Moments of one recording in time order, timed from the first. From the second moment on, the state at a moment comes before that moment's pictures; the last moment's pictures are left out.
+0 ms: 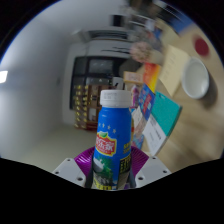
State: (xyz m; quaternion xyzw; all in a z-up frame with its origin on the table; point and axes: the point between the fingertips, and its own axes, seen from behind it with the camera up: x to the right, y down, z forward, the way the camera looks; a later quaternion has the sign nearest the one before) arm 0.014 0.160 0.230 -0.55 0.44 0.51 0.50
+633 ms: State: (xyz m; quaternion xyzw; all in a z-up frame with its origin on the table) arm 0.101 0.163 0.221 -0.27 0.57 0.70 0.33
